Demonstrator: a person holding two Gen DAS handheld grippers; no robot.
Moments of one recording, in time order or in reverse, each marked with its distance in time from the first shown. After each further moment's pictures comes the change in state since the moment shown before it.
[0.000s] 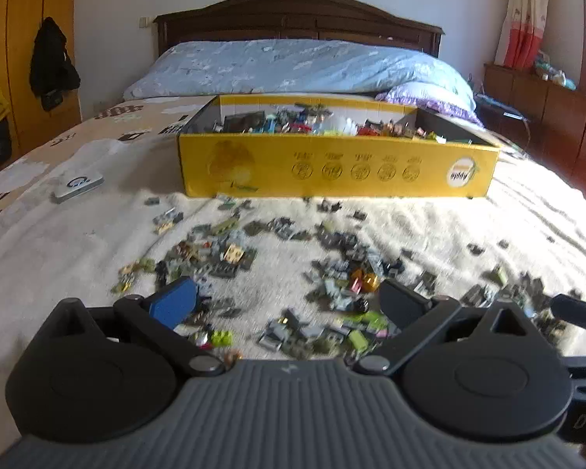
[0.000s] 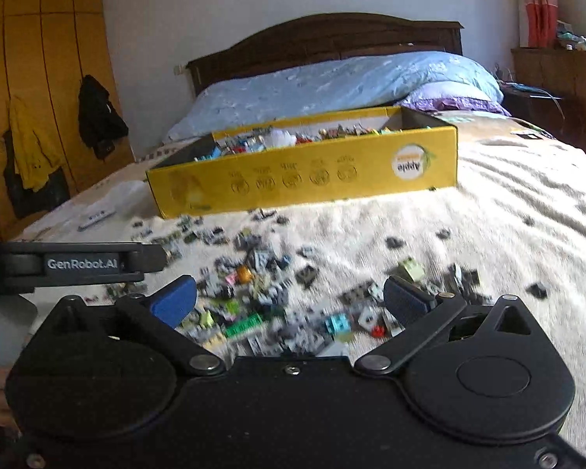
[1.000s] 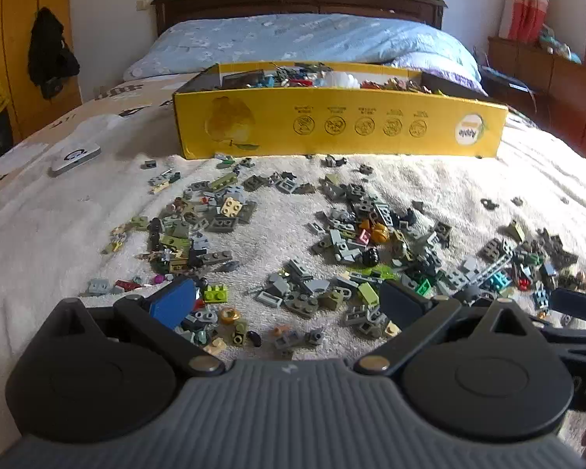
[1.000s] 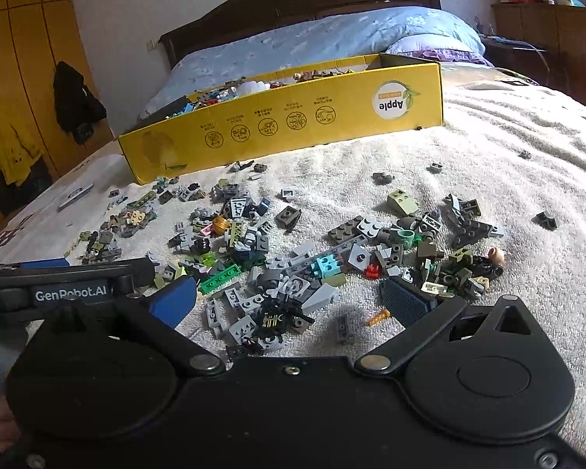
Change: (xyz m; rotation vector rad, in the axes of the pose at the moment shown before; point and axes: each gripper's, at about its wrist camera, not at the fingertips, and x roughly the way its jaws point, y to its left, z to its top) left arm 0.015 -0.004 -0.024 0.011 0.060 0.012; right arm 0.032 -0.011 -0.021 0.080 0.115 -0.037
